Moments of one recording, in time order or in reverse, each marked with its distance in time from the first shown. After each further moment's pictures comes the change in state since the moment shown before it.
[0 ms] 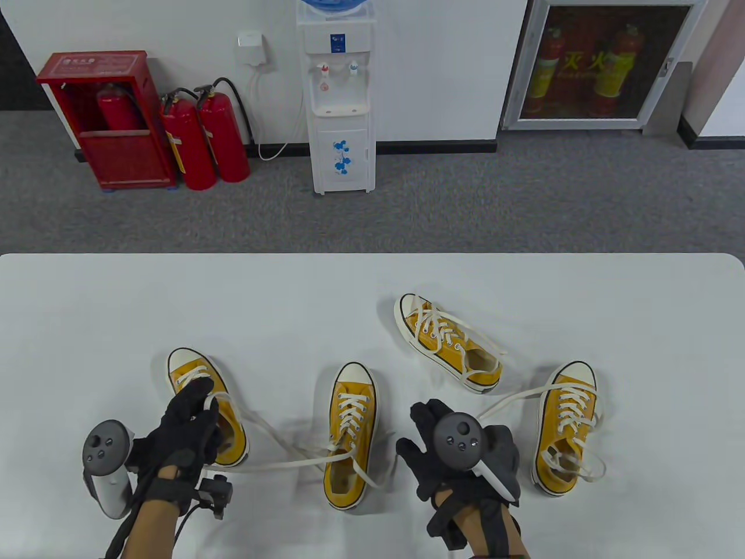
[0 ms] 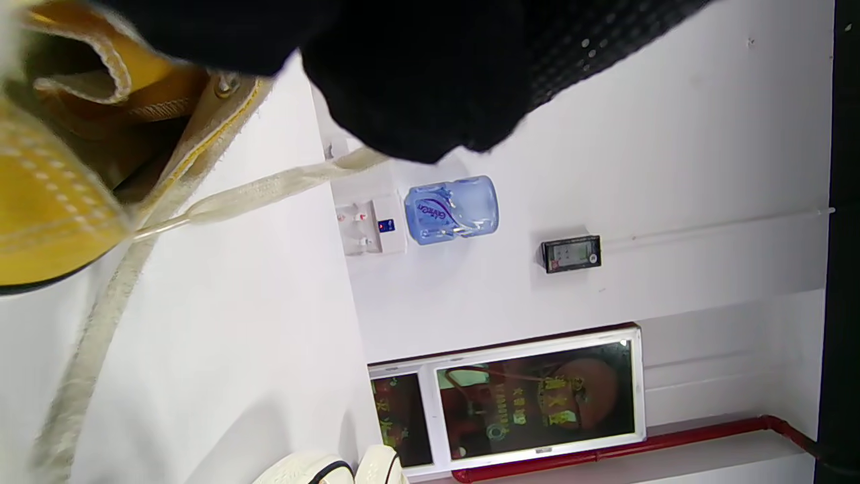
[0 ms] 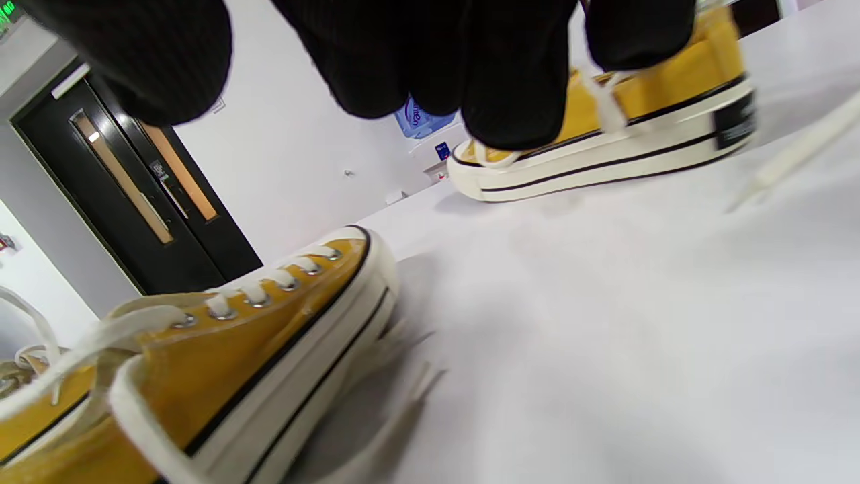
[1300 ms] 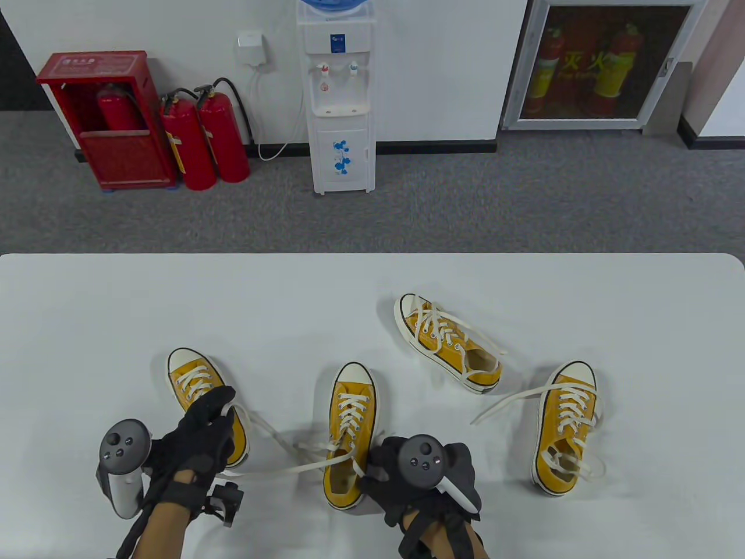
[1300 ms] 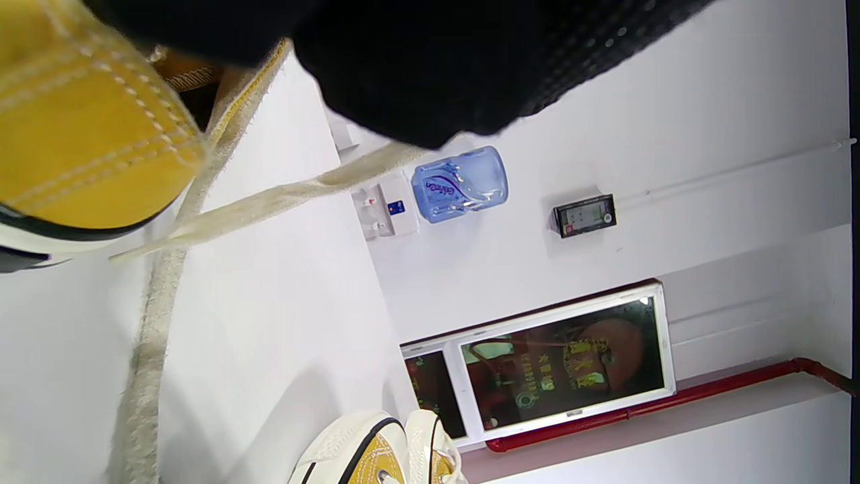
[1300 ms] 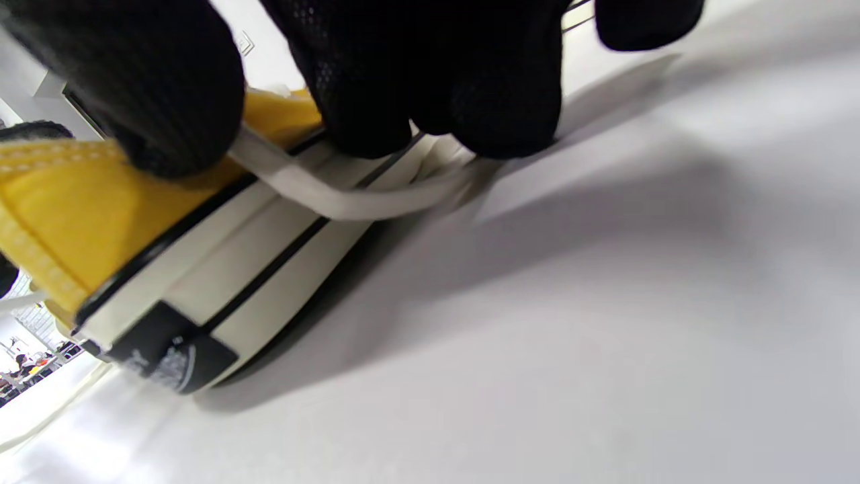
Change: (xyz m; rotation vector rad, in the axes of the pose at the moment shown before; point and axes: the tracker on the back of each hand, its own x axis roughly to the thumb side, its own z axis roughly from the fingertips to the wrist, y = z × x) left_hand 0.000 -0.016 0.002 -0.040 0.002 -0.113; right_hand 0.004 0.076 0.003 0.167 -0.079 -0.073
